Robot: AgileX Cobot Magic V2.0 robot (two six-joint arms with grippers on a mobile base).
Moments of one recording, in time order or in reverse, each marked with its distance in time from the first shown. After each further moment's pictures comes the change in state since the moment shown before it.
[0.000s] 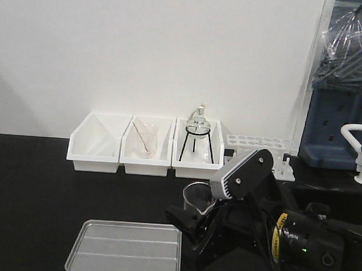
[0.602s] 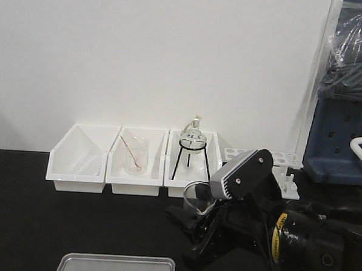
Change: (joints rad) left arm 0.000 0.000 0.000 0.000 0.000 0.000; right arm 0.000 0.000 0.000 0.000 0.000 0.000
